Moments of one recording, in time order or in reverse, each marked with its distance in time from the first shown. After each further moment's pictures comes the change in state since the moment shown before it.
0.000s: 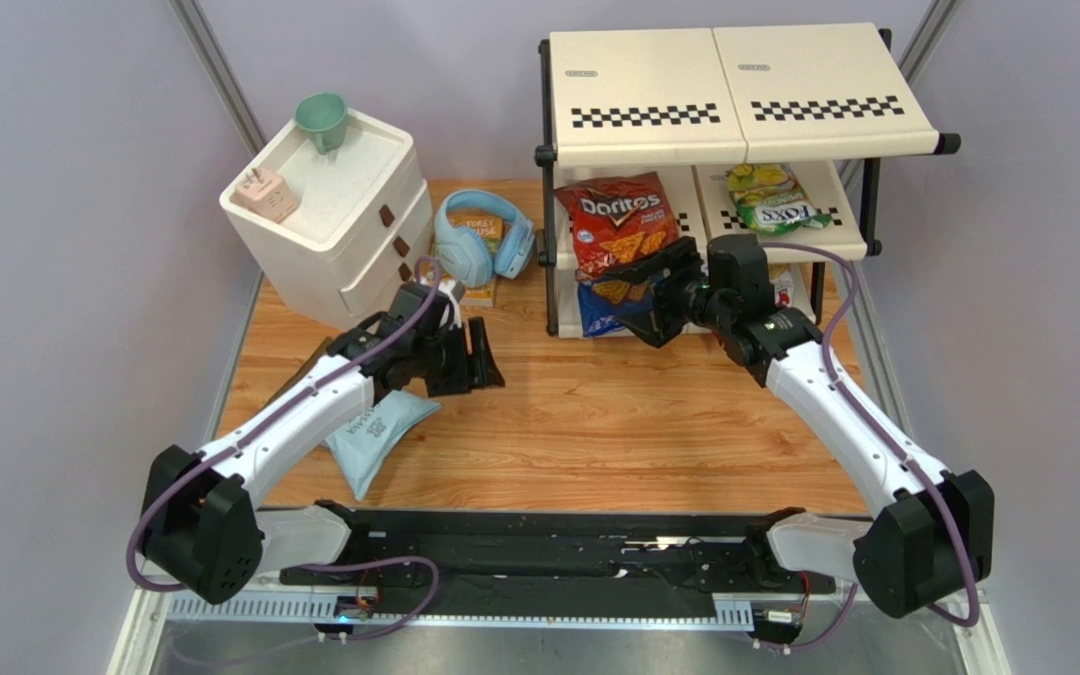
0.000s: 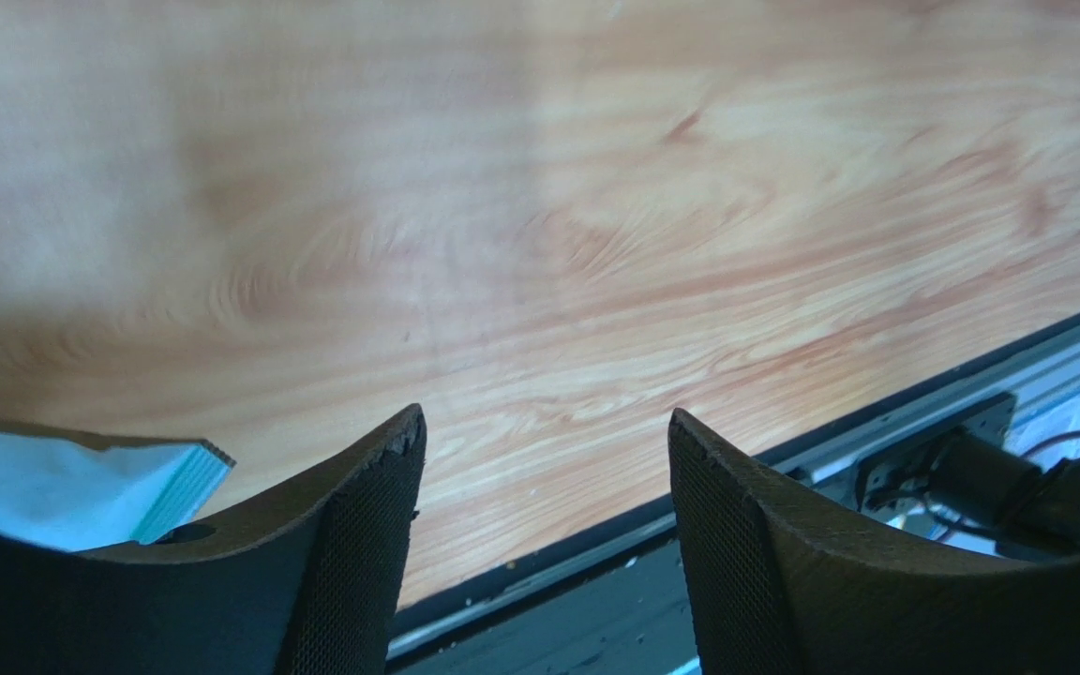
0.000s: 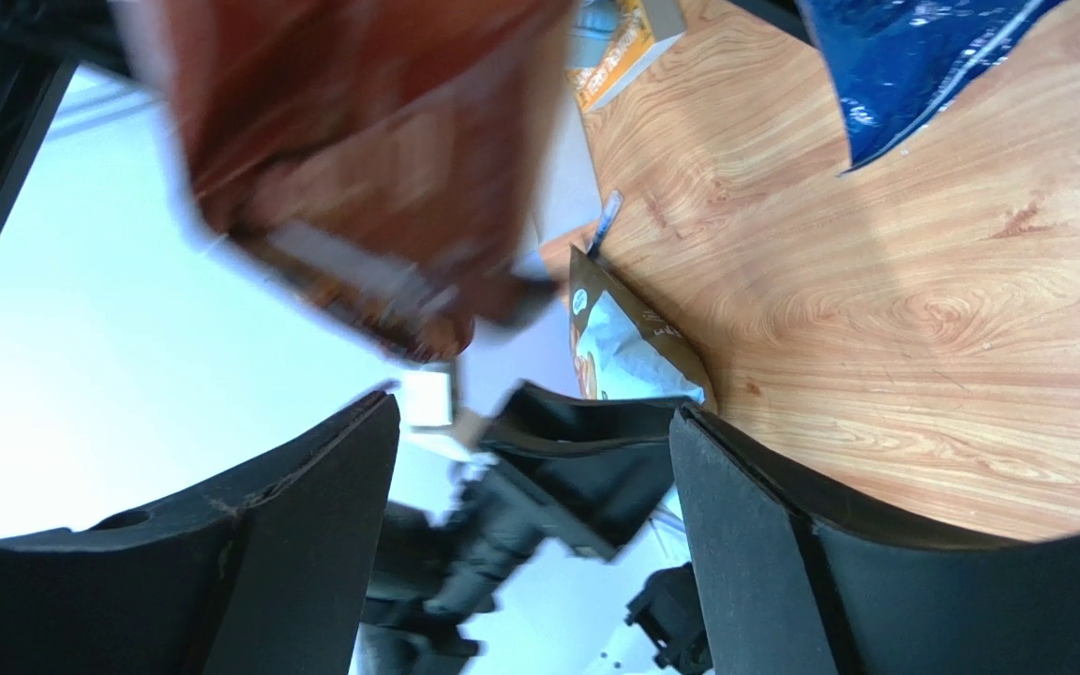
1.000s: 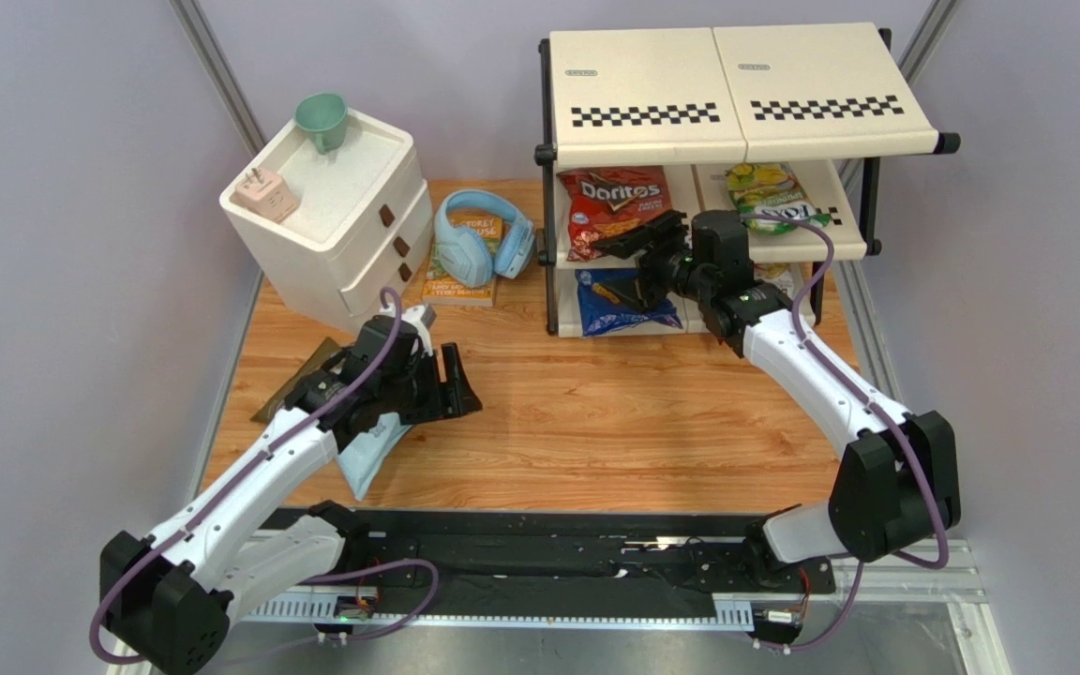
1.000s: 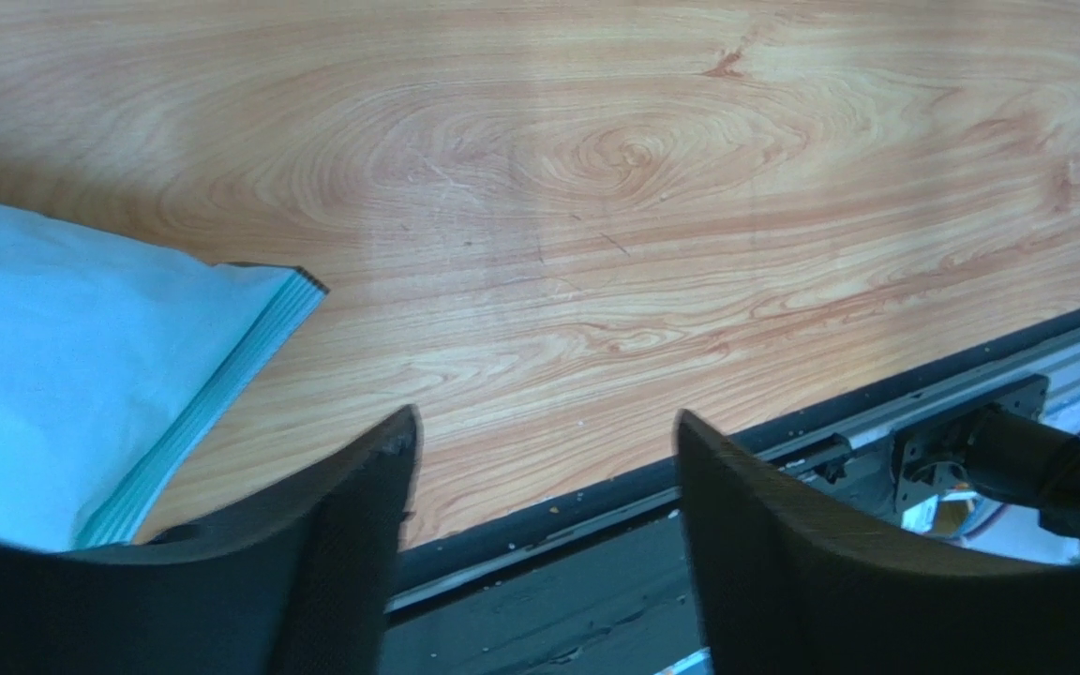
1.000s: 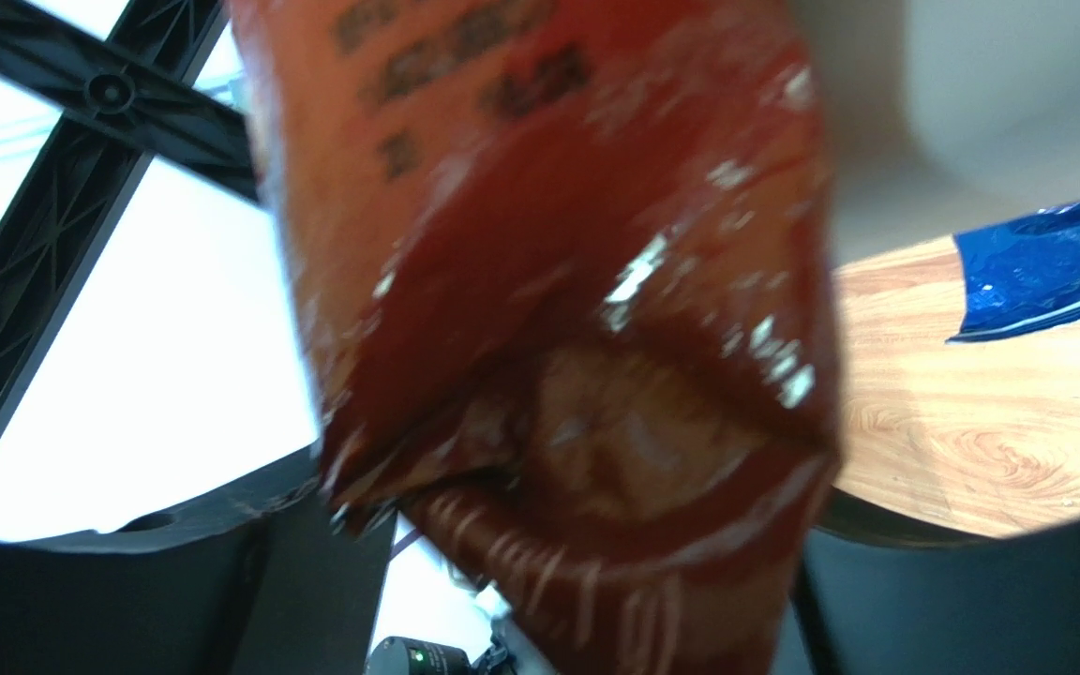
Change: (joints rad) left arm 0.004 -0.283 -0.102 -0.095 -0.058 0.006; right arm -0.017 0.175 0.079 0.200 -0.006 -0.047
